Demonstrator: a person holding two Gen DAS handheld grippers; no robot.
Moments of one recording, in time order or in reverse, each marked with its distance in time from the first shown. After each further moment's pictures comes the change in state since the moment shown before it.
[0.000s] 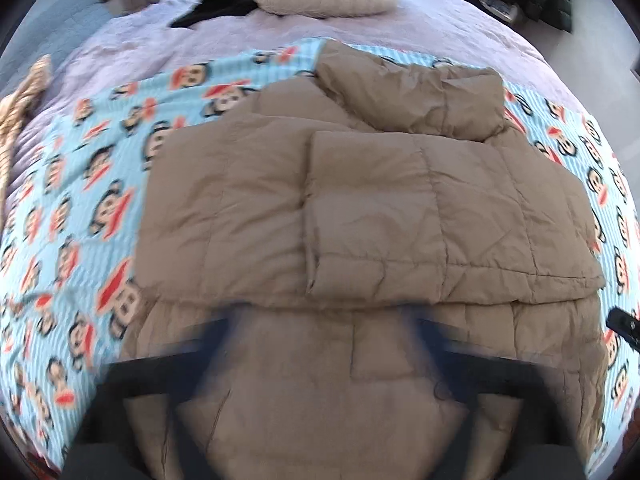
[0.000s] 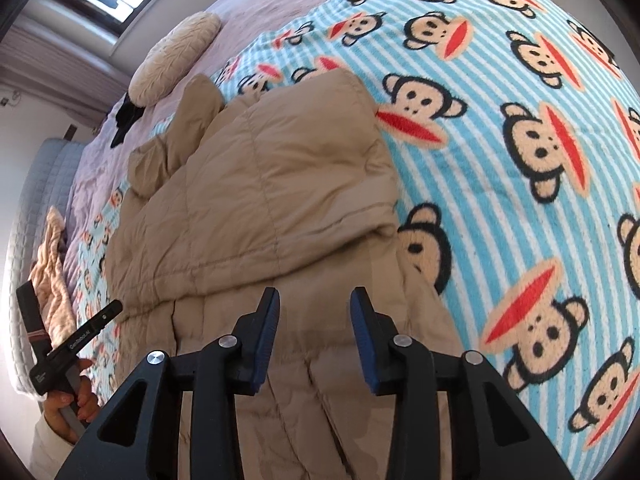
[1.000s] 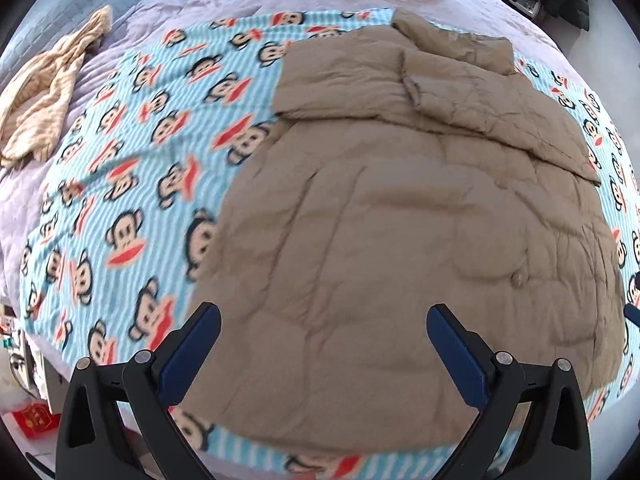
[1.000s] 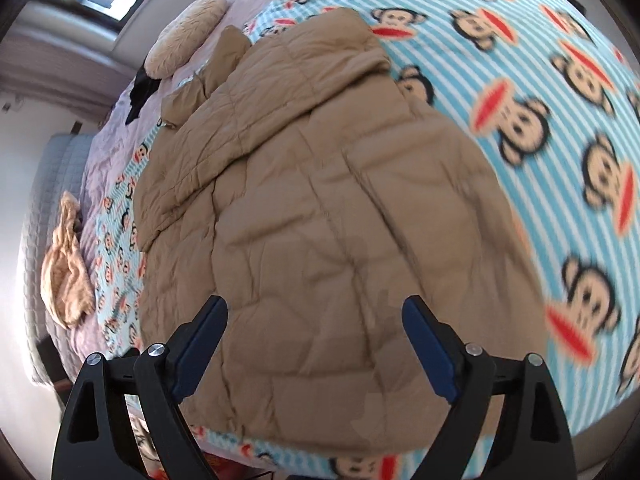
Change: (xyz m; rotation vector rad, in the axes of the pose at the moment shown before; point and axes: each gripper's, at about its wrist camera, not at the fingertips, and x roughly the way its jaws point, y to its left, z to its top) left arm -0.091 0.102 -0.164 -0.047 0.103 0.046; right arm -0.052 0.028 -0.147 0.114 0.044 0.032
